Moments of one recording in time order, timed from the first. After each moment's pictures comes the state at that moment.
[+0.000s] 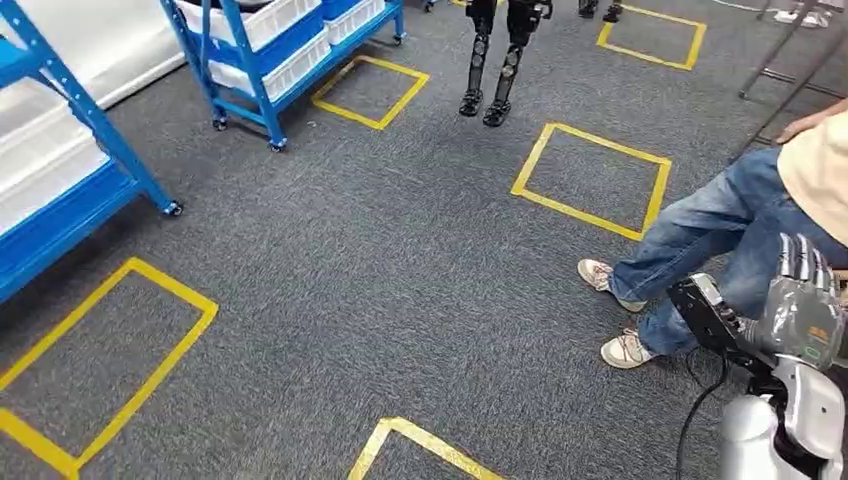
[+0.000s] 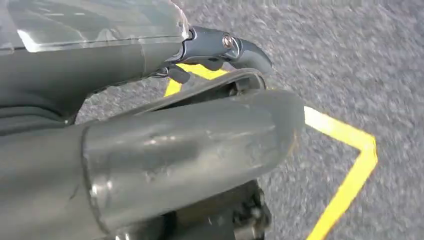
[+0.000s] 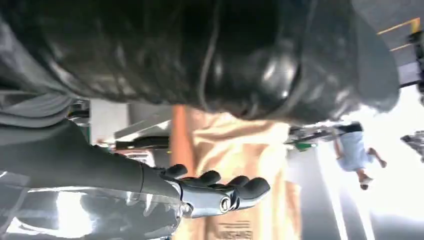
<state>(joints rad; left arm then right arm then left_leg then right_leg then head) -0.10 -0.21 1.18 -0.24 -1.19 0.05 -0.41 -0.15 -0.02 -0.55 -1.68 1.21 -0.14 -0.04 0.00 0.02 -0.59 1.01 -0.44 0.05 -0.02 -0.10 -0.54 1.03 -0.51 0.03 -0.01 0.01</state>
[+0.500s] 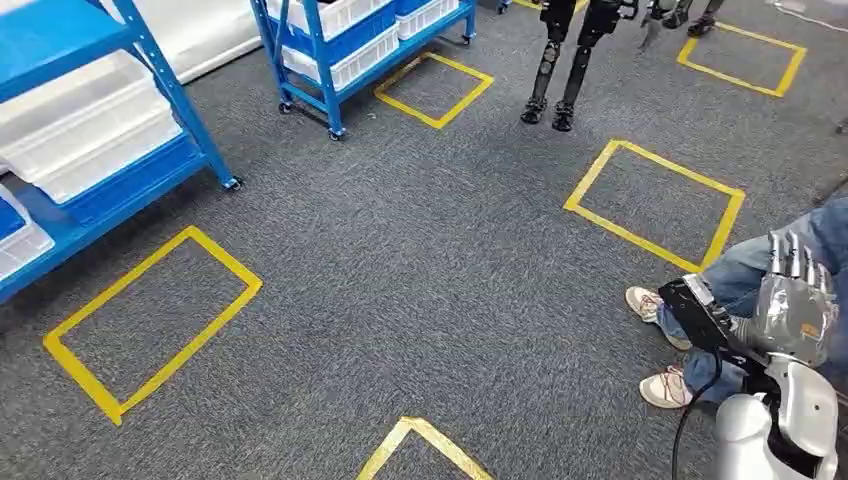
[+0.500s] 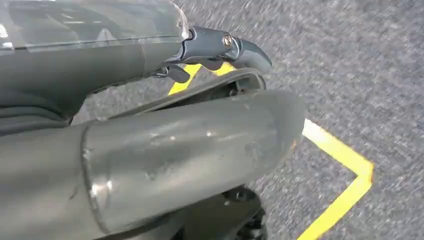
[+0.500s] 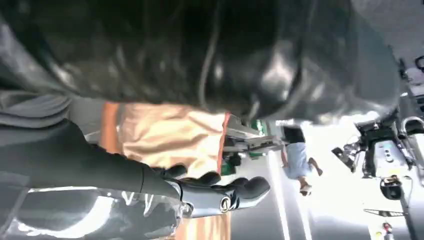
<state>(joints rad) -0.11 -0.21 1.18 -0.24 -1.19 0.05 -0.41 -0.14 -0.02 -0.52 -1.69 1.21 -0.14 -0.04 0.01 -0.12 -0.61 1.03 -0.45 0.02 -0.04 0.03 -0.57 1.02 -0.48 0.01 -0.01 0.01</state>
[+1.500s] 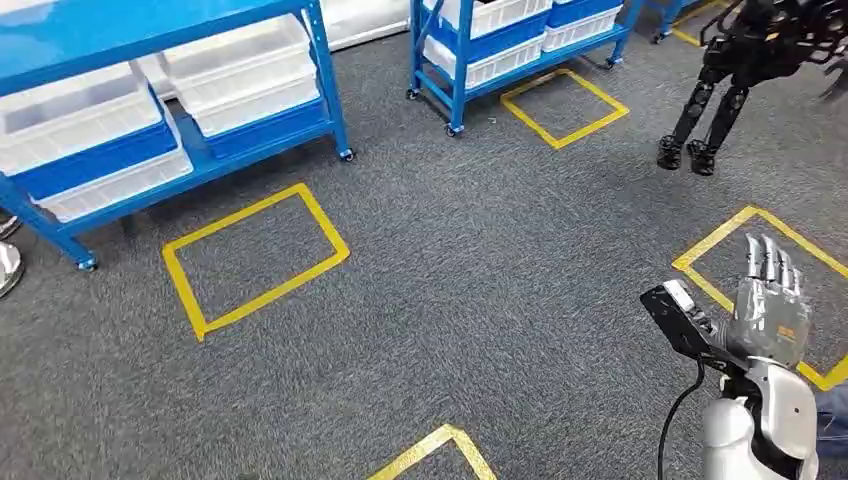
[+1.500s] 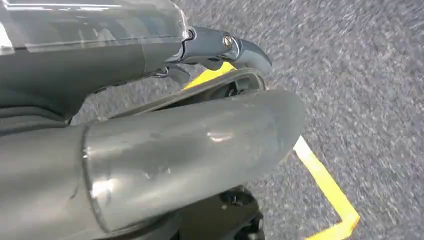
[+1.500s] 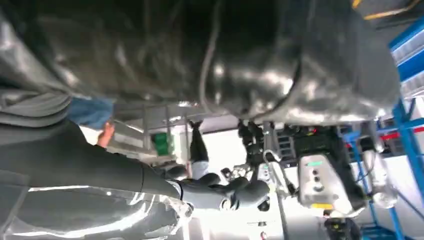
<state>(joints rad) -0.11 -0.21 1.19 -0.24 -1.19 0.06 -0.42 -0.11 0.00 -0.48 -1.71 1.20 -0.14 -0.05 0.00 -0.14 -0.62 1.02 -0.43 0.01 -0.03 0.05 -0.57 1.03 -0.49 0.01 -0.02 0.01</state>
